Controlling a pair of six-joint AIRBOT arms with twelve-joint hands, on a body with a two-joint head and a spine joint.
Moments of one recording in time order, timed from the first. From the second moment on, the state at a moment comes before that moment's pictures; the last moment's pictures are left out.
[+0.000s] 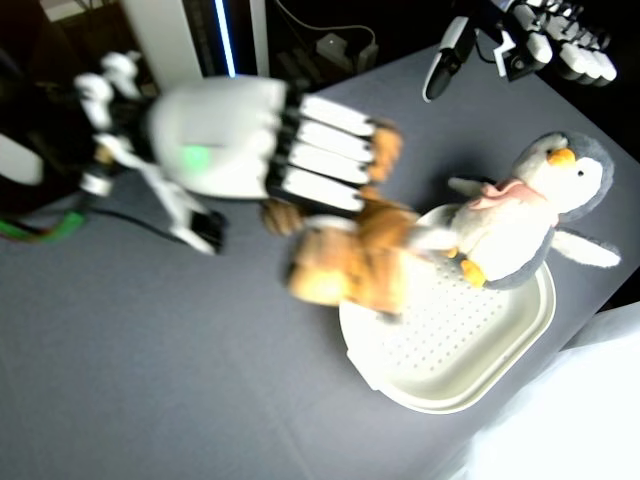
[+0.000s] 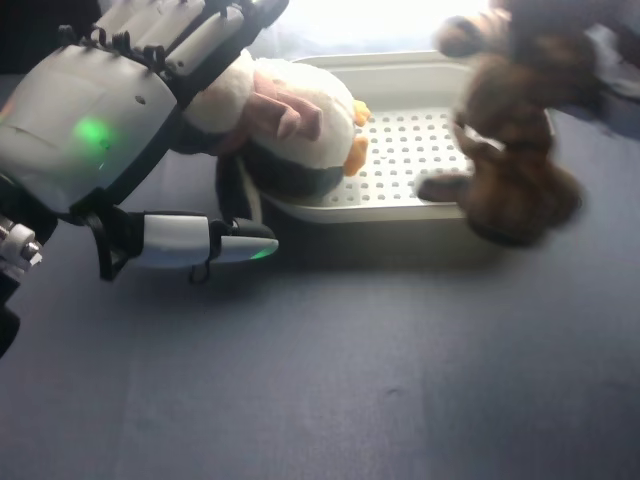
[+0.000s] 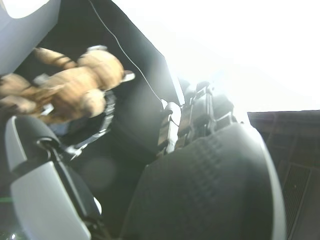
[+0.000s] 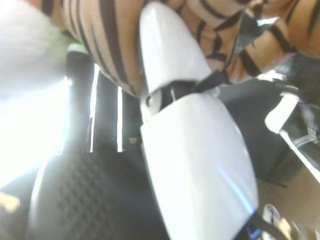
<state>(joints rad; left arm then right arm) 0.85 -0.78 0.92 -0.20 -1.16 1.09 -0.74 -1.02 1.27 -0.11 1.02 -0.69</state>
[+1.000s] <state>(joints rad) 1.00 -0.76 0.91 -0.20 -1.46 0.88 -1.00 -0.90 1.10 0.14 1.48 -0.68</state>
